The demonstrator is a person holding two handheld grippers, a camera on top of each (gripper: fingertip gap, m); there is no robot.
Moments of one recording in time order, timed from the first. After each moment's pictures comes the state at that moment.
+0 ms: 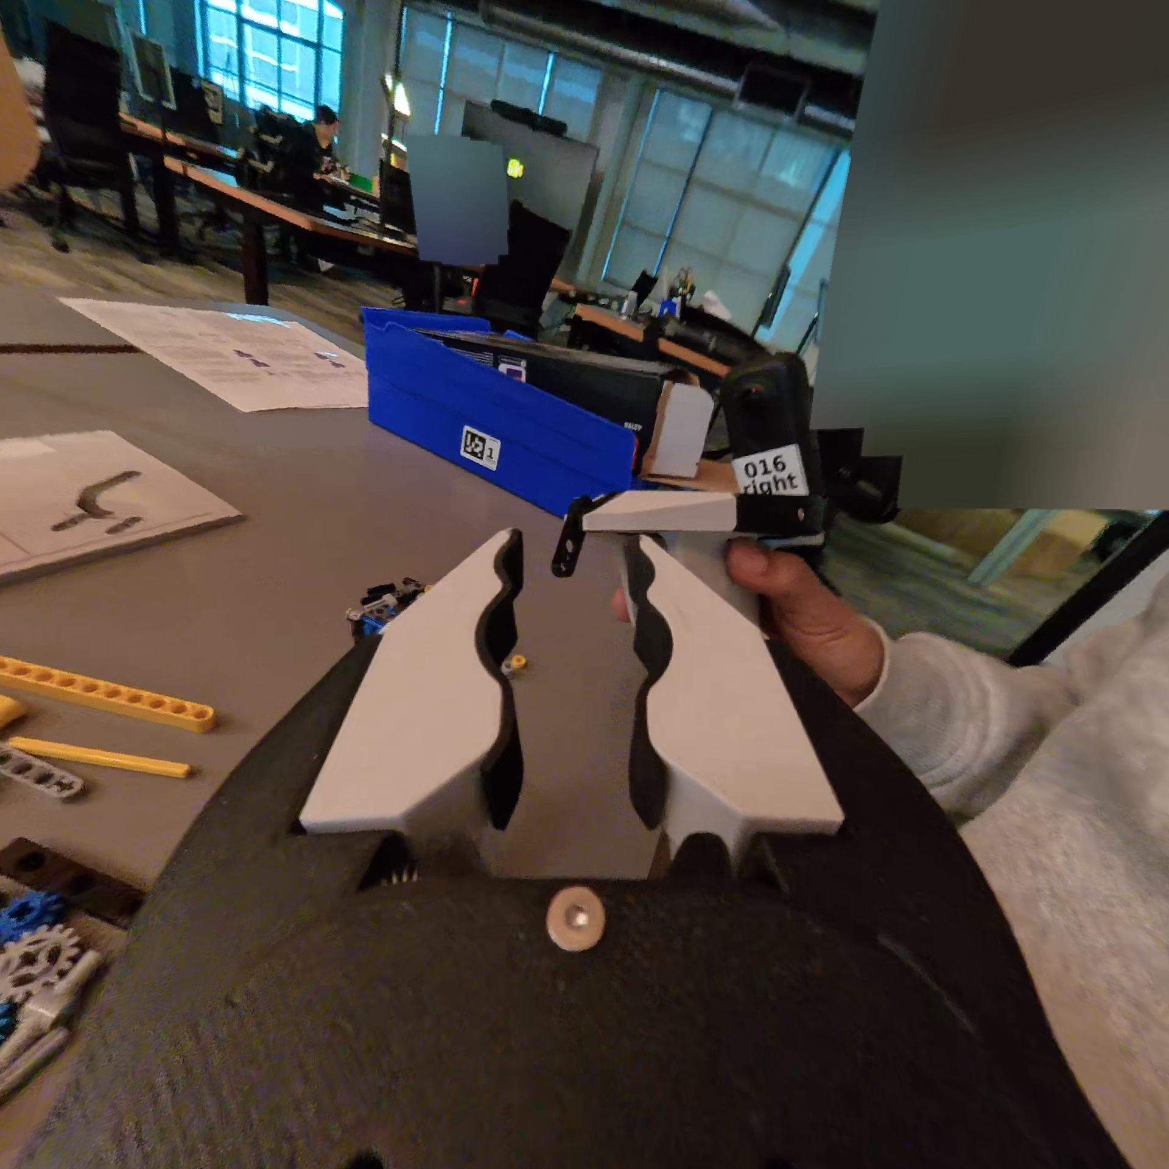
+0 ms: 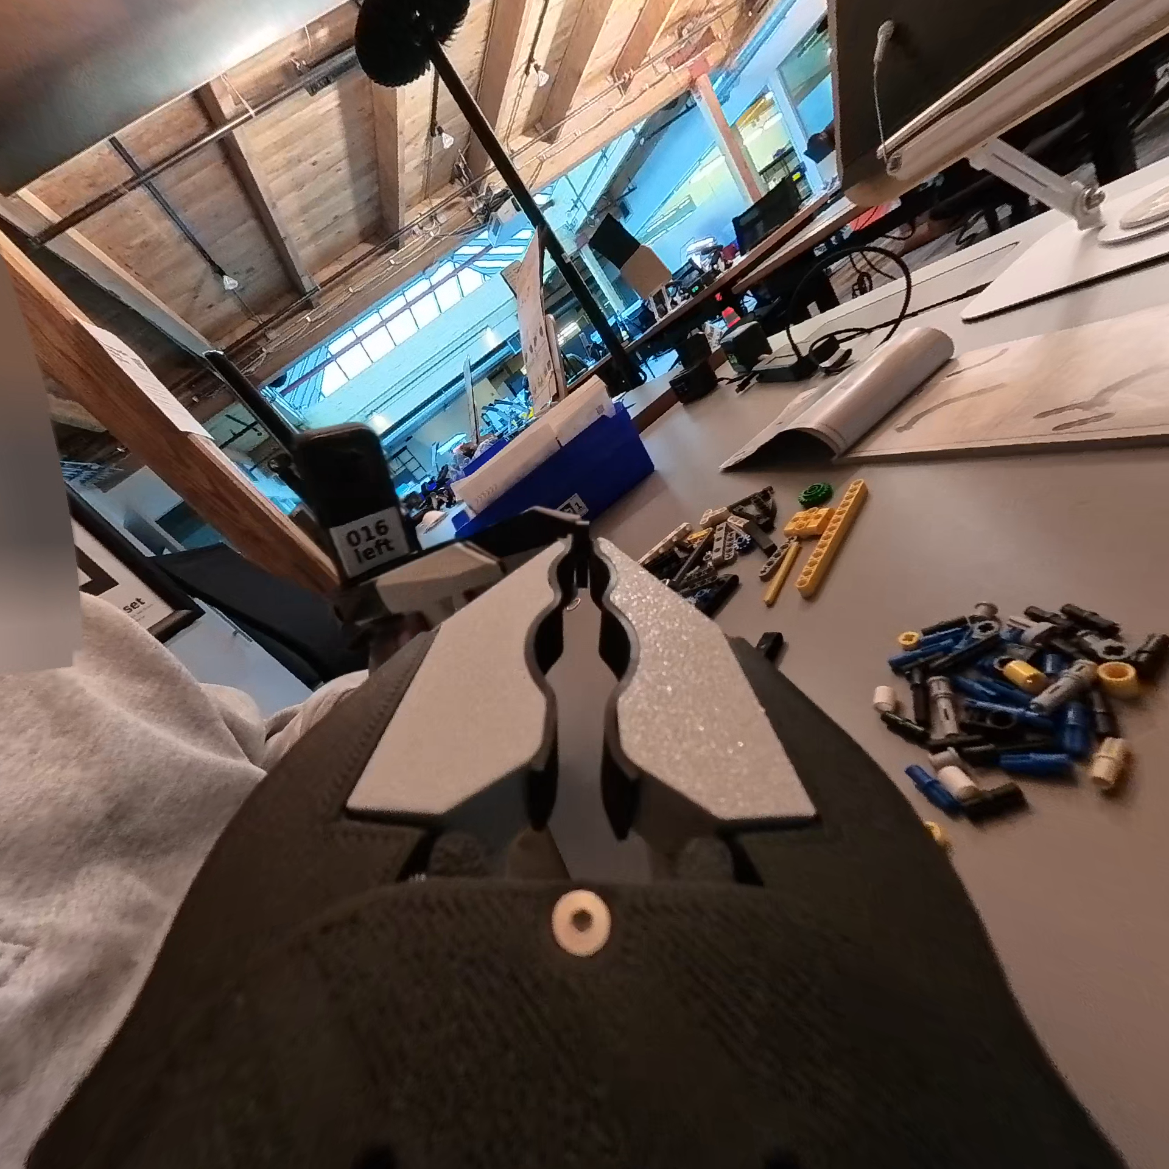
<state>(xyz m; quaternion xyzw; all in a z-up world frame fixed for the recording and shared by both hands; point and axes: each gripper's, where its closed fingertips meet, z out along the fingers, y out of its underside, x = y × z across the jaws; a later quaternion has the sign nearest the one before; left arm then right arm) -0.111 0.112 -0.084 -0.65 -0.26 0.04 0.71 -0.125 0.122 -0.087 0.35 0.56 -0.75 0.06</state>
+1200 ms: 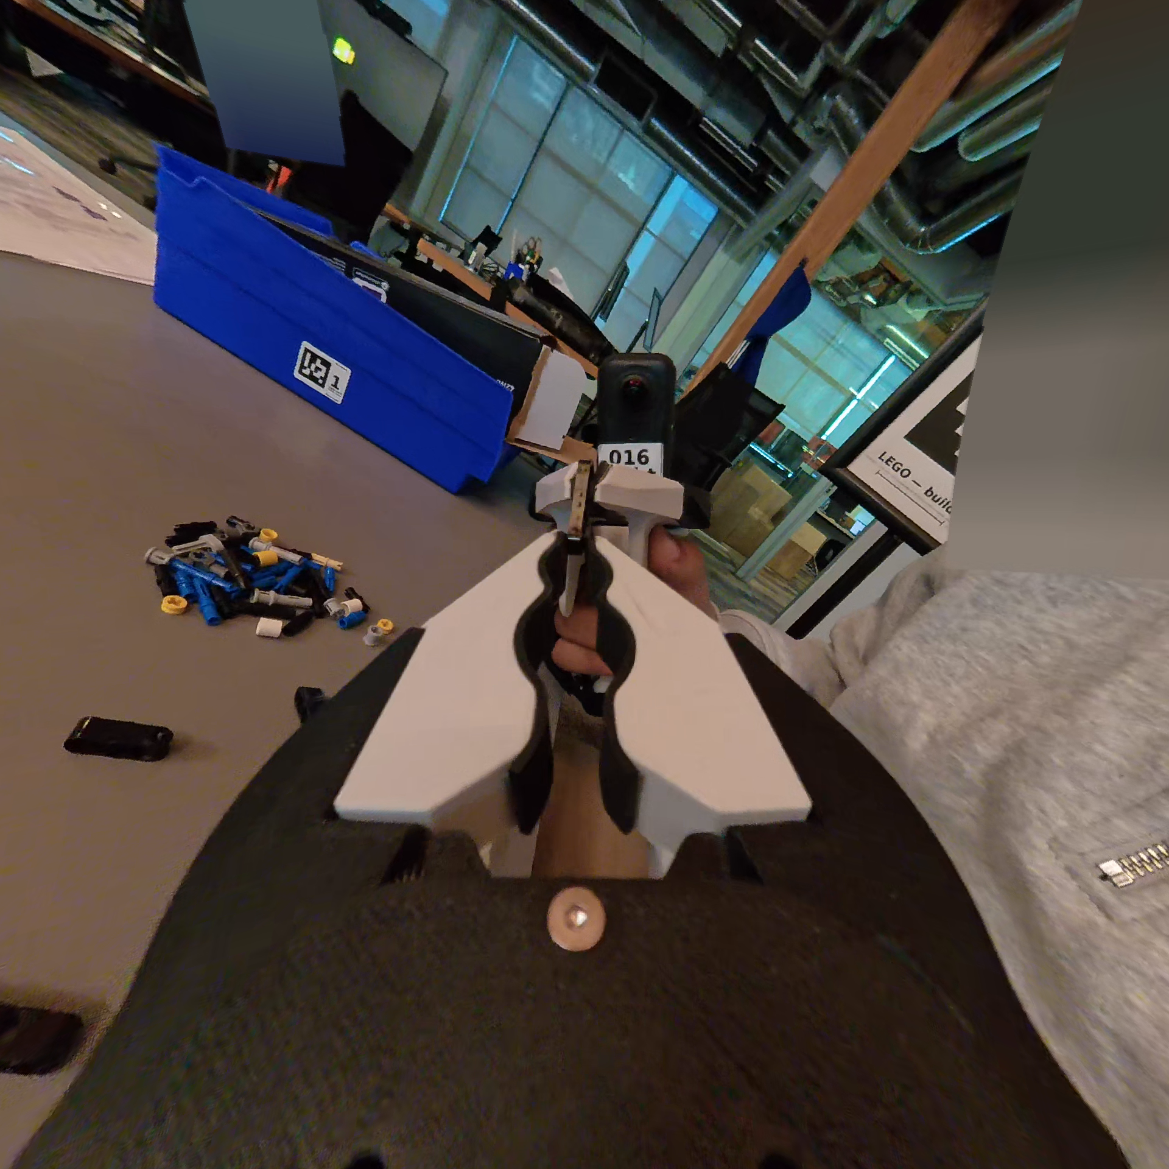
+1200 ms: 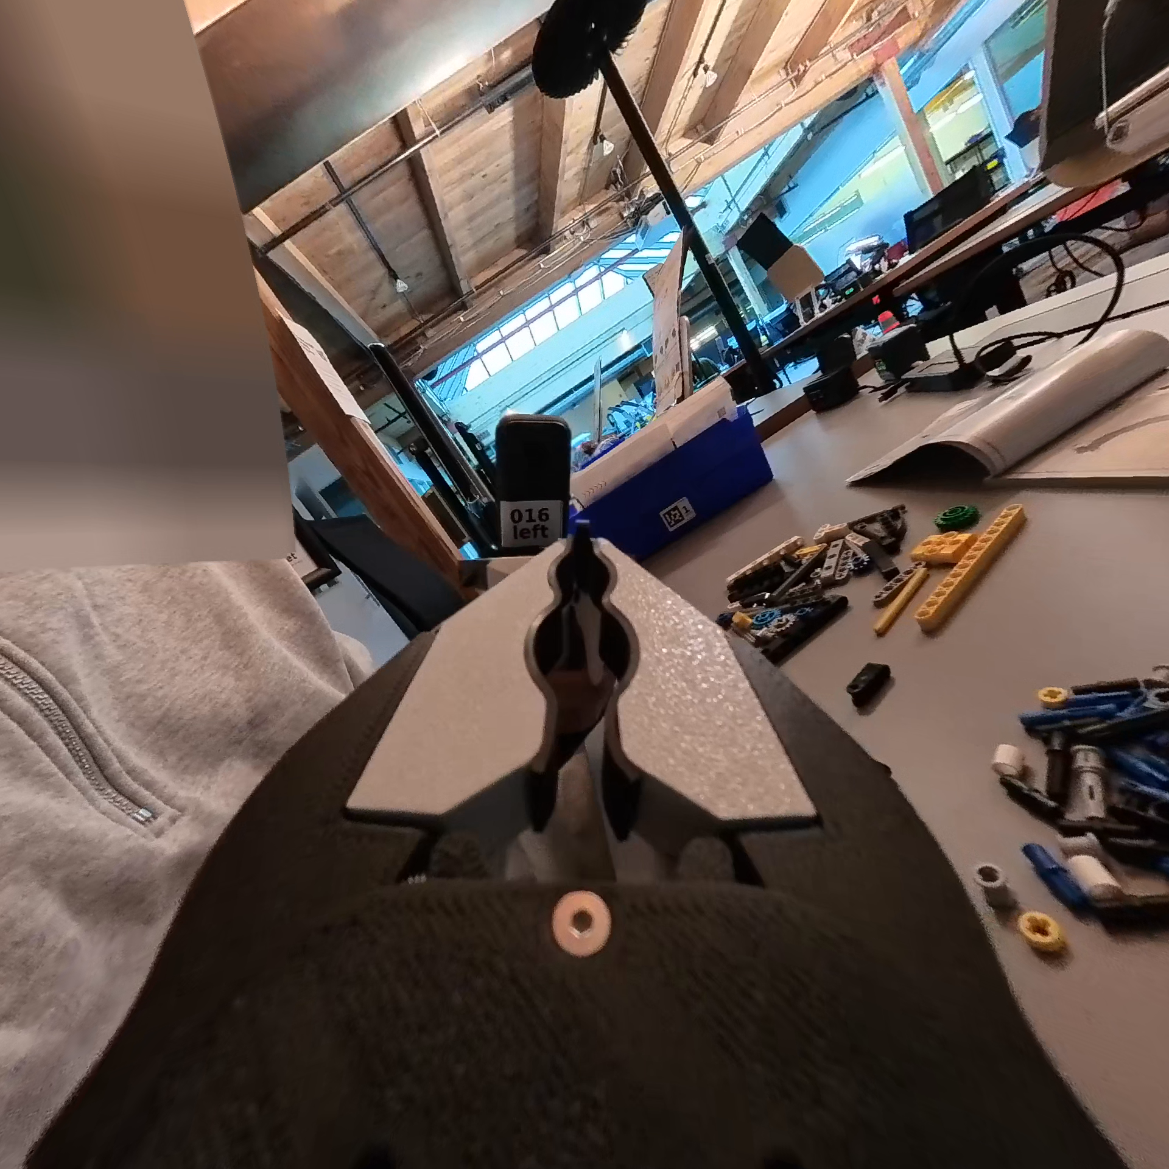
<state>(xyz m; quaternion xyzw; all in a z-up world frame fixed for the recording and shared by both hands) -0.089 0.122 -0.090 -0.63 -0.25 -0.15 0.72 -0.102 0.115 -0.076 0.26 0.54 -0.79 0.13</state>
